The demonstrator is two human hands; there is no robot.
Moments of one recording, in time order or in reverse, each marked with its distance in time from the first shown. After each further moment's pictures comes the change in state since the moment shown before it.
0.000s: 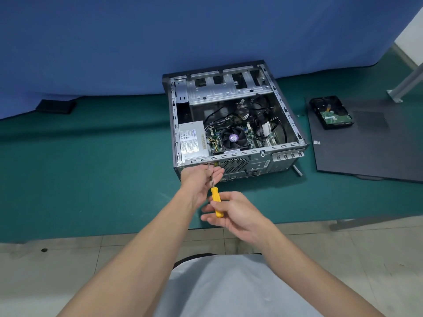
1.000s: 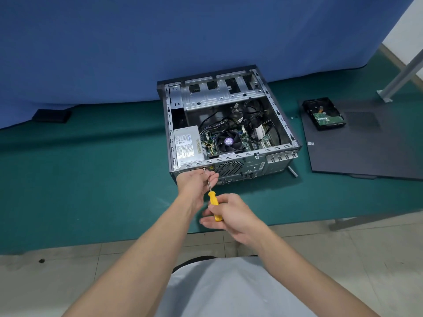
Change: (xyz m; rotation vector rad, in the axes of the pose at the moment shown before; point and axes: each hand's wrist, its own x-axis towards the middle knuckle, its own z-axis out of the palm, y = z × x) left_hand 0.004 -0.008 -0.001 0.023 0.047 0.076; right_hand 0.002 0.003 0.000 -0.099 0.102 -0.032
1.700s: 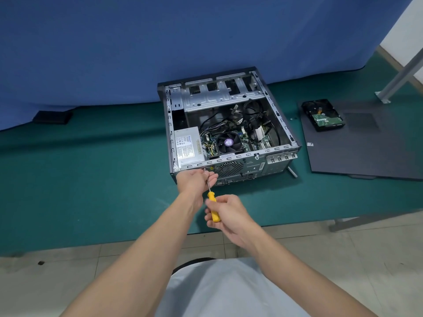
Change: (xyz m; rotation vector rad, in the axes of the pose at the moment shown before) left_hand -0.002 0.003 0.004 0.076 0.053 0.032; right_hand -0.002 0.000 0.011 0.046 0.083 -0.019
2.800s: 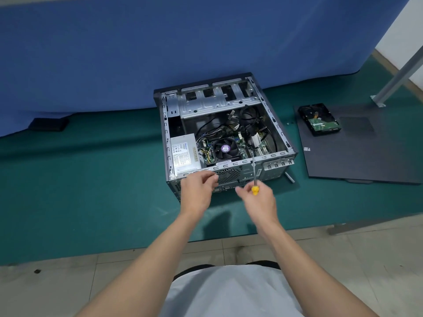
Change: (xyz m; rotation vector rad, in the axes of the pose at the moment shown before) left_hand -0.001 -0.008 0.000 0.658 -0.116 0.531; right_hand 0.014 -0.025 -0.057 -0.470 0.536 -0.374
